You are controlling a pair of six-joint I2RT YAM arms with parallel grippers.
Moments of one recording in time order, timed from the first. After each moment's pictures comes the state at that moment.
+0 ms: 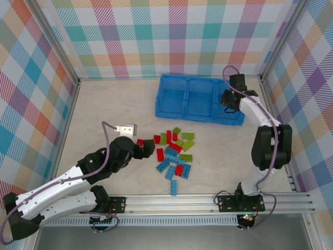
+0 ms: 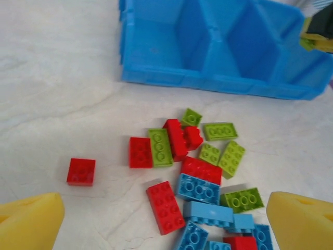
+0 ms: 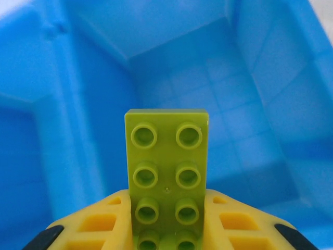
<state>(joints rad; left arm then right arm) -0.92 0.80 0.74 -0.54 -0.41 -0.63 0.09 1.77 1.40 -0.58 0.08 0.54</state>
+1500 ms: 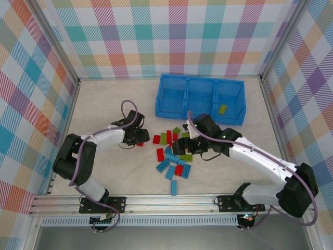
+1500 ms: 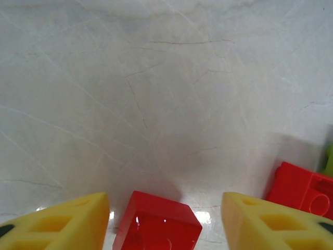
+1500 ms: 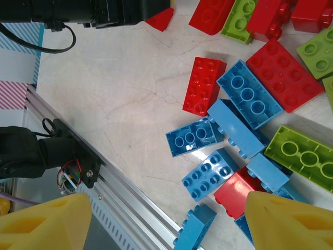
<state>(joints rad) -0.43 1.62 0.90 -0.43 -0.01 -0.62 0.76 1.23 0.94 -0.61 -0.43 0.58</state>
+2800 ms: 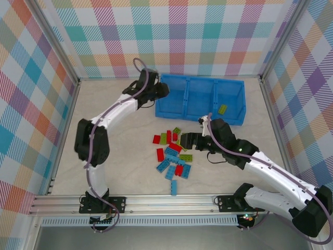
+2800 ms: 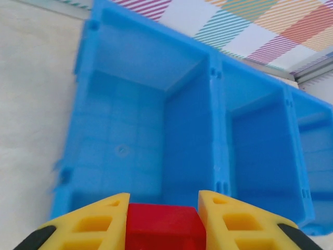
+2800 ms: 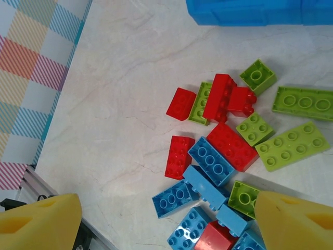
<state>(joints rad) -0.49 1.98 1.74 -0.40 0.05 -0.62 0.75 0.96 0.79 -0.45 -0.15 0.68</state>
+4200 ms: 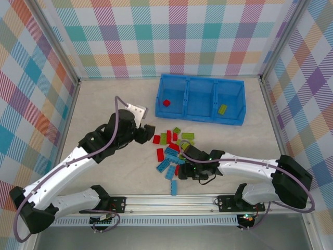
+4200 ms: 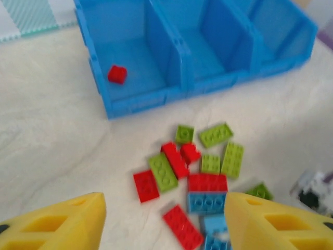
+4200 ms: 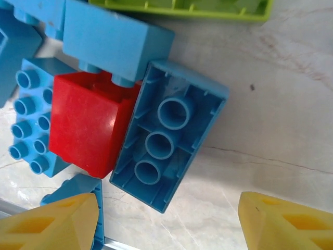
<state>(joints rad) -0.75 1.01 1.07 -0.66 -0.14 -0.20 1.05 1.29 0.64 -0.58 -0.09 0.97</state>
